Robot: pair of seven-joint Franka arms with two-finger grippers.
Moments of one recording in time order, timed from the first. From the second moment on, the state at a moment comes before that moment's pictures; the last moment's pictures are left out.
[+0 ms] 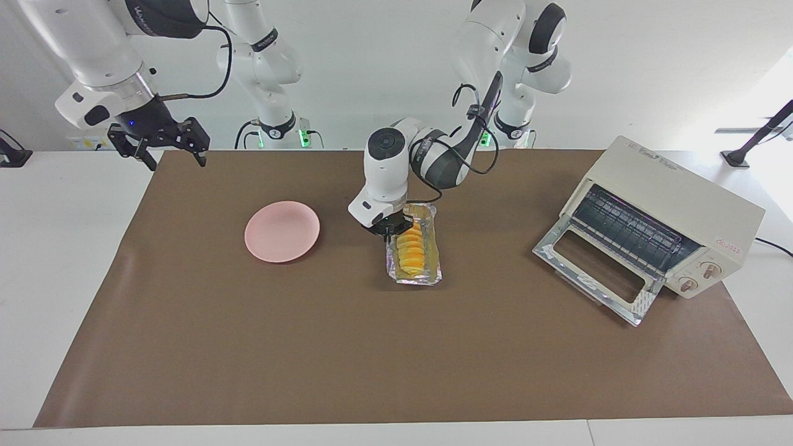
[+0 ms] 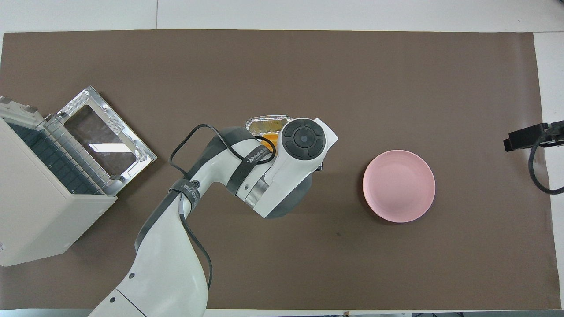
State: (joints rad) left arm -0.75 0.51 -0.05 -1.58 -0.01 2.07 -0.68; right arm -0.14 -0.04 0.07 -1.63 0.01 1.54 -0.15
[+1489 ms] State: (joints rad) left arm -0.21 -0.06 -0.01 -1.78 -0.01 1.41 -0.18; right arm 0.36 0.19 0.09 -1.70 -0.02 1.86 0.53
